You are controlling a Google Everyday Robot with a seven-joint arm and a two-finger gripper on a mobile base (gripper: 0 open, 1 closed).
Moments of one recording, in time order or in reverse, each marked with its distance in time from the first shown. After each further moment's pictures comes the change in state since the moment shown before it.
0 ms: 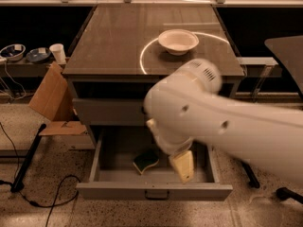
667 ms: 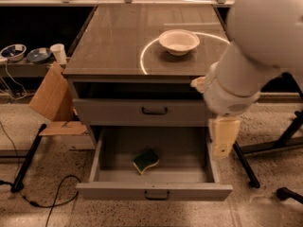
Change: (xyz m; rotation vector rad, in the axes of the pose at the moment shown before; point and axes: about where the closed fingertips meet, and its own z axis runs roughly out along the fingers) arm 0.080 0.009 -0.125 0.053 -0.091 0.386
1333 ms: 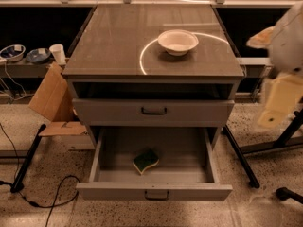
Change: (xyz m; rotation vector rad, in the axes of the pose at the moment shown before) arm 0.056 -0.014 -0.111 0.116 -0.026 0.269
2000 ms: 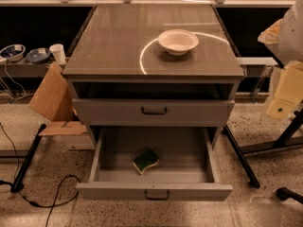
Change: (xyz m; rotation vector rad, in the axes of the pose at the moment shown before) arm 0.012 -0.008 -0.012 -0.028 0.032 0.076
